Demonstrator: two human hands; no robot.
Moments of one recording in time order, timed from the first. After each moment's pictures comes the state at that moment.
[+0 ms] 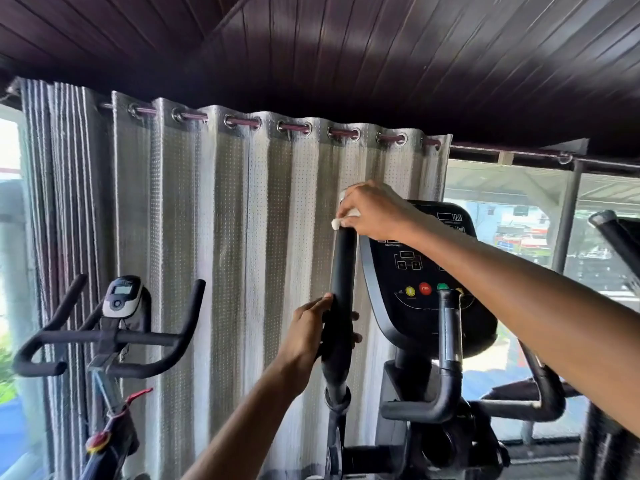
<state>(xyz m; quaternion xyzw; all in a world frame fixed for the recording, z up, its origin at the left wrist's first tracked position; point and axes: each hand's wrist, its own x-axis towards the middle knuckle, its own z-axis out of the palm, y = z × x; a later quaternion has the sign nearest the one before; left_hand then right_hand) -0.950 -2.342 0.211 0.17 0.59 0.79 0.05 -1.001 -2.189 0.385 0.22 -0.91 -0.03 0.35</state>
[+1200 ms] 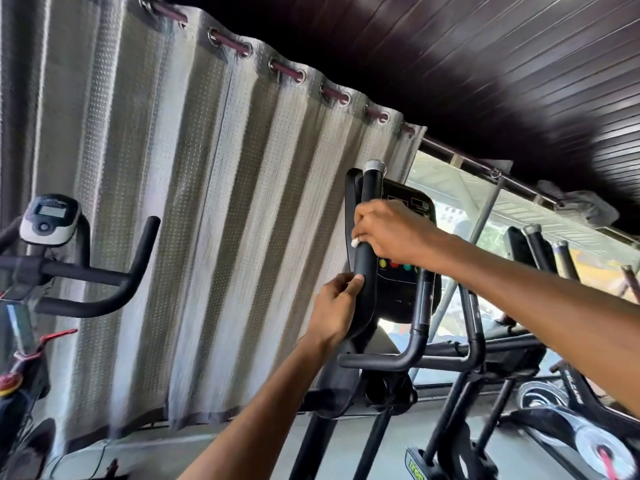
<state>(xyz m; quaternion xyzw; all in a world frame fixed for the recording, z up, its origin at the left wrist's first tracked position) -0.973 -2.343 0.164 0.23 0.54 0.80 0.08 -0.947 -2.252 0.335 0.20 -0.92 -0.26 0.22</state>
